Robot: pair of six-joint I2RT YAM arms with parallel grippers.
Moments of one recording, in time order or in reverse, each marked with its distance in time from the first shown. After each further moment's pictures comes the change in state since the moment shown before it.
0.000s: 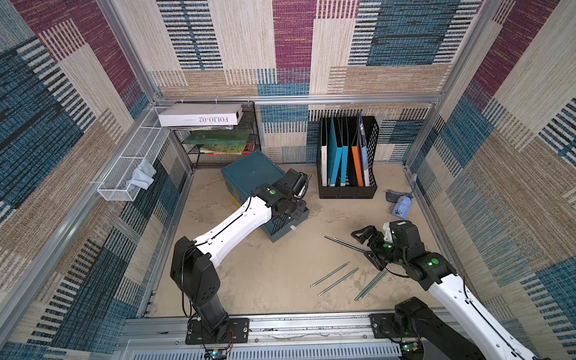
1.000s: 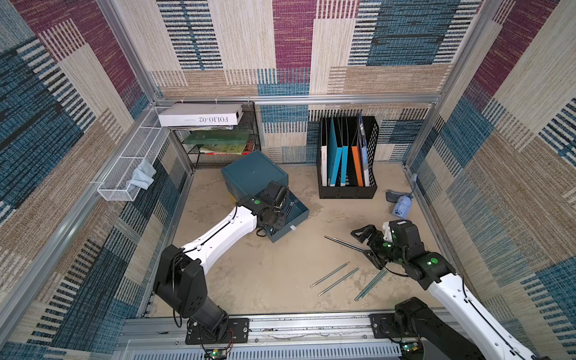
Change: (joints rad) left arm 0.091 -0.124 -0.286 0.049 0.022 -0.062; right arm -0.008 0.008 -0.005 0.027 -0.008 0.000
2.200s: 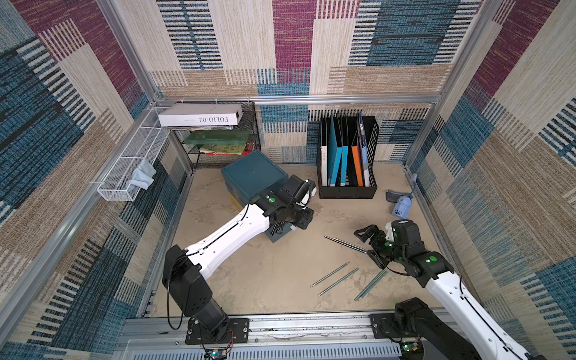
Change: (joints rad) left arm -0.233 0.073 0.251 -0.043 0.163 0.024; right arm -0.097 0.033 -0.025 -0.002 -0.010 -0.067
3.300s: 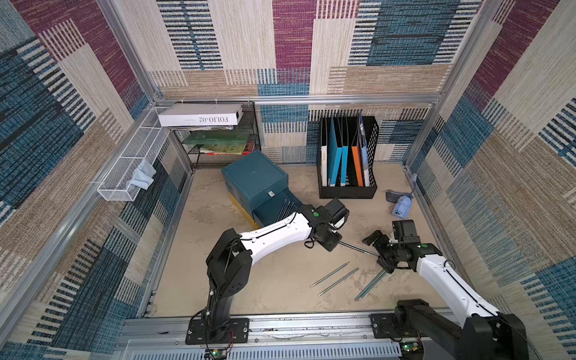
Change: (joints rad) left arm -0.161 0.283 0.077 0.027 0.022 -0.002; right arm -0.193 0.268 -0.052 0.031 0.008 -0.141
